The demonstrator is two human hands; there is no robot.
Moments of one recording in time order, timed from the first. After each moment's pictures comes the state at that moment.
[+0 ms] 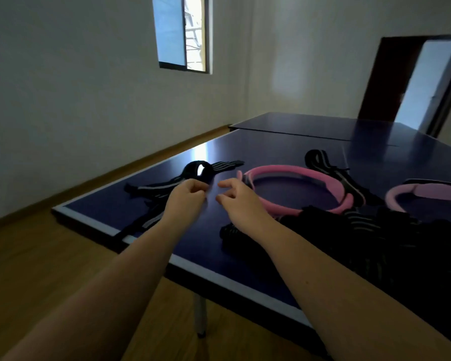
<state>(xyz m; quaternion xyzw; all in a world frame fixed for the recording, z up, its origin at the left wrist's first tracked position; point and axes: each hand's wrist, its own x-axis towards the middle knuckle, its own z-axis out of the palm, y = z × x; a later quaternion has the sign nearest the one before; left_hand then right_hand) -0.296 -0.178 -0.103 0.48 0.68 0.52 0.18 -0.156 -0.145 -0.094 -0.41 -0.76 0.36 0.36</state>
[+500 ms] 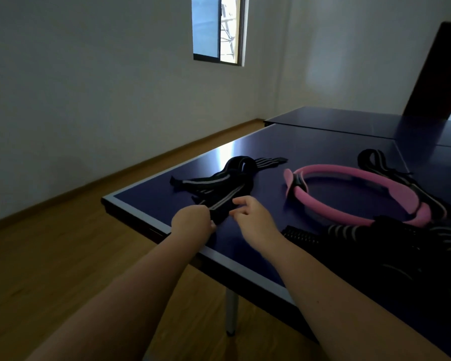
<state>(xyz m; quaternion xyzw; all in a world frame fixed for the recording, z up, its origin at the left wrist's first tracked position) -0.399 -0.181 -0.160 0.53 0.84 0.10 -0.04 -0.247 -0.146 -0.147 -0.42 -0.74 0.43 0.31</state>
